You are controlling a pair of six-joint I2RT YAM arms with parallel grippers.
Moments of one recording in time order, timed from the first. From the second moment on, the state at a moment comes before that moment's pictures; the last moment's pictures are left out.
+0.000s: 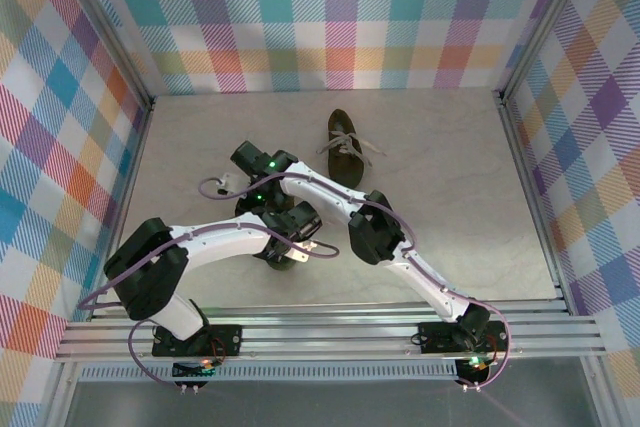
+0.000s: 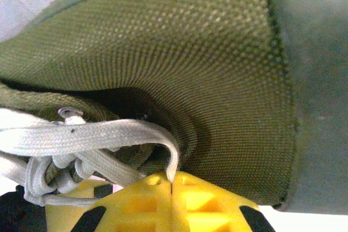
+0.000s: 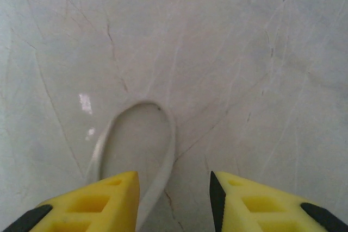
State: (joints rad) left arm -0.87 1.56 0.89 -0.76 -0.55 1.00; right arm 0.96 2.69 2.58 -0.99 -0.31 -0.36
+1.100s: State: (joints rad) left arm -0.89 1.60 0.89 -0.76 -0.58 1.00; right arm 1.04 2.72 2.60 -1.09 -0.23 -0.47
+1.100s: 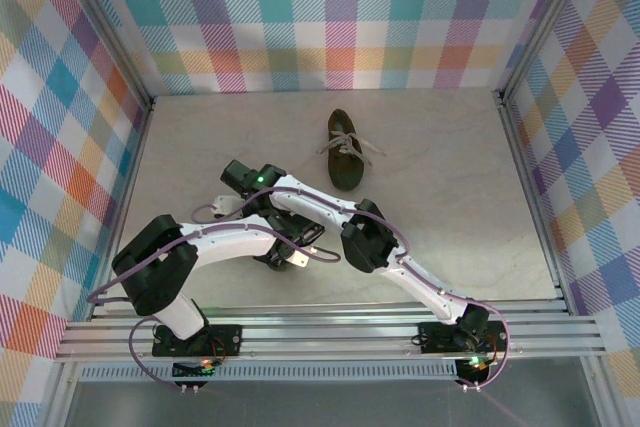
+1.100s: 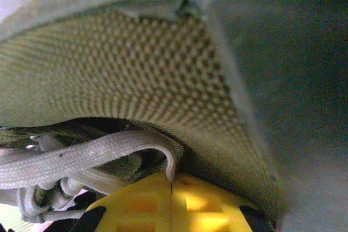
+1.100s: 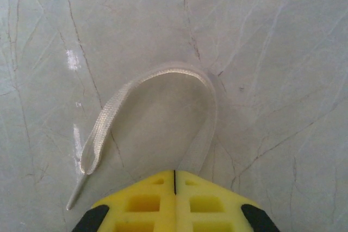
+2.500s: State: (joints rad) left arm -0.87 1.35 0.93 -0.76 -0.29 0.87; right arm 0.81 1.98 1.79 -0.80 -0.06 0.20
